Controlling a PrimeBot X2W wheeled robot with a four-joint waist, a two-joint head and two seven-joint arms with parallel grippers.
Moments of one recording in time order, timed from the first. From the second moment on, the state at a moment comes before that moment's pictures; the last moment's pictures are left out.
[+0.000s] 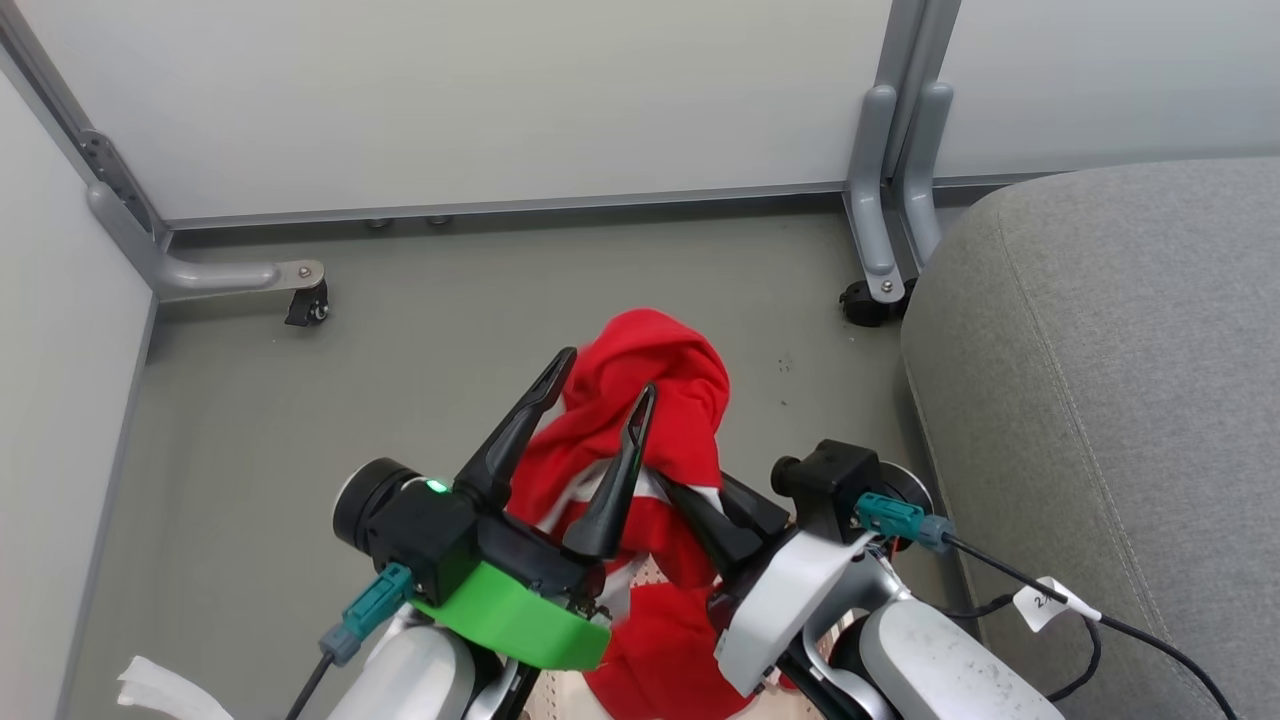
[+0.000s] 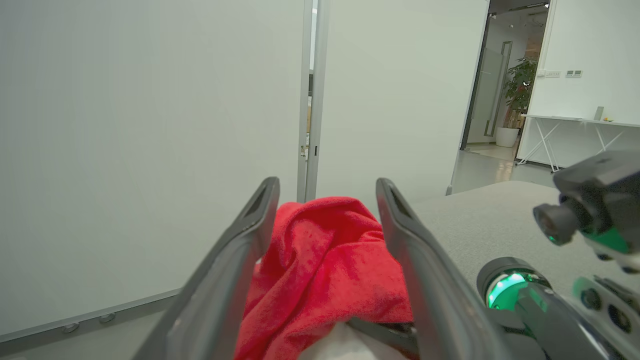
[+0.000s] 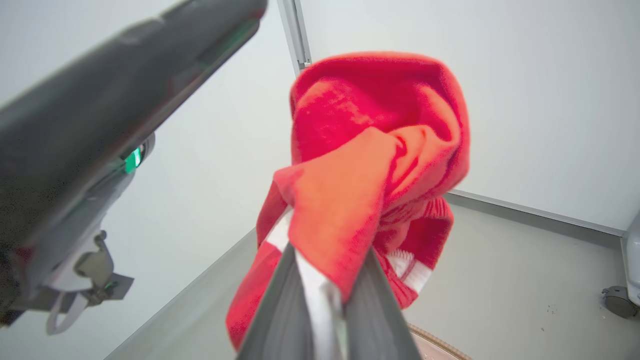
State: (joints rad) left arm -0.24 0.18 -0.57 0.01 -0.42 -0.08 -0.26; right arm -0.28 -0.09 0.61 0.13 0.39 0.13 -0.01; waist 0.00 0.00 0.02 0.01
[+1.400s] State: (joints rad) left arm -0.11 0.34 -0.67 -0.06 -0.37 -0.06 -0.11; right arm -0.29 -0.10 0.47 0.19 0.36 0.13 -0.07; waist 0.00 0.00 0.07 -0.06
